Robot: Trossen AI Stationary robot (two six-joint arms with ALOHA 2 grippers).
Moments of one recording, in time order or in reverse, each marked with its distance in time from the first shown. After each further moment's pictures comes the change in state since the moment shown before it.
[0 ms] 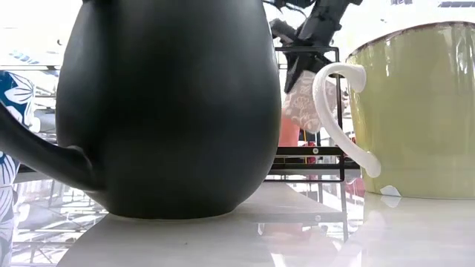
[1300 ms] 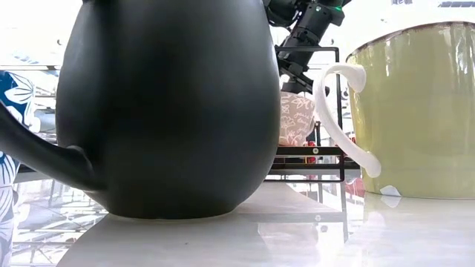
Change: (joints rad) left arm -0.021 0.000 0.000 -0.013 -0.036 0.056; right arm -0.020 0.124 0.001 0.173 0.027 -0.002
